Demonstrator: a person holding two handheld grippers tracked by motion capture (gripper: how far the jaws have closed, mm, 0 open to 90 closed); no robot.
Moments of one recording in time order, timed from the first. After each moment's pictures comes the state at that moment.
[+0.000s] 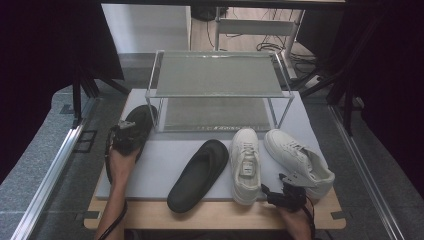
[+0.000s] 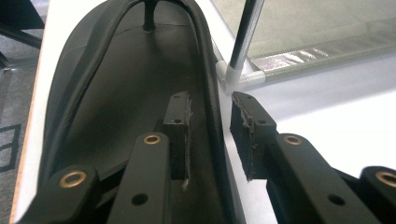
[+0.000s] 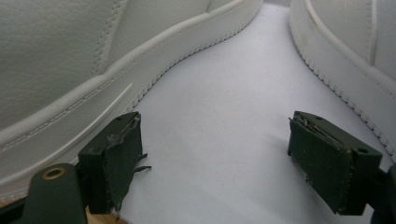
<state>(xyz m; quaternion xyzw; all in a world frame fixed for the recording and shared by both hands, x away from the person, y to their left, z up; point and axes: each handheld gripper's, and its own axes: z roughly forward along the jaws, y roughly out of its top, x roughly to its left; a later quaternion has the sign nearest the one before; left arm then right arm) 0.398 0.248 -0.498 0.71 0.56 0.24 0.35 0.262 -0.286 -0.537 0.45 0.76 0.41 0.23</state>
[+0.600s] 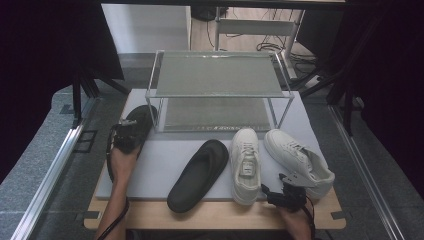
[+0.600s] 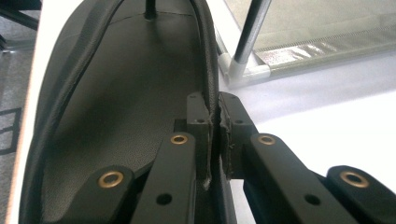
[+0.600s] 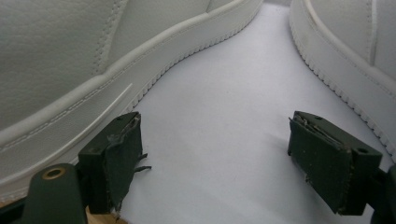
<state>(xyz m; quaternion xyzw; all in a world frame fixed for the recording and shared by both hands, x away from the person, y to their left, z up) 0.399 0.250 -0.494 0.71 0.58 0.22 0.33 0.262 -0.286 -0.537 0.45 0.76 0.41 0.23</state>
